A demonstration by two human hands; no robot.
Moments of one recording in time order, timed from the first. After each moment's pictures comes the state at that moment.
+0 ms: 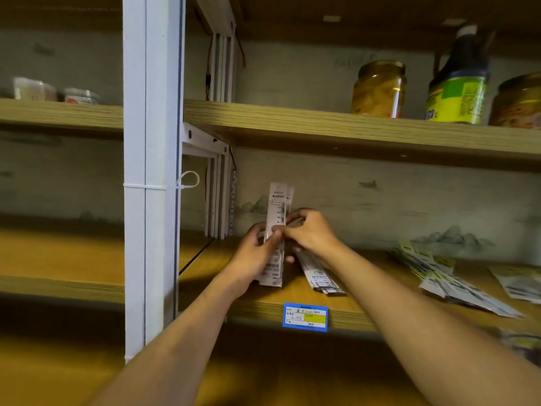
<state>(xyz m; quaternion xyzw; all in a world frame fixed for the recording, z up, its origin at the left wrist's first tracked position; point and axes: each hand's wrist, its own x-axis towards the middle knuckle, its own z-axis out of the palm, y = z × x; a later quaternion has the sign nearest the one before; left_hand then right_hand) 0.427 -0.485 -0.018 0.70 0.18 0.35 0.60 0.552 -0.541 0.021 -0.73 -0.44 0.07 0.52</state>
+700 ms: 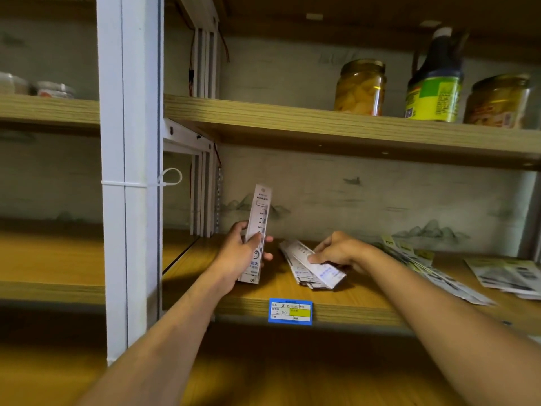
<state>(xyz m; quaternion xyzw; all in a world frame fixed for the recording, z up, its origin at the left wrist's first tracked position) 0.433 -0.482 -0.019 0.69 0.21 0.35 0.60 0.608 -0.602 0.009 -0.86 -0.36 0.14 0.32</state>
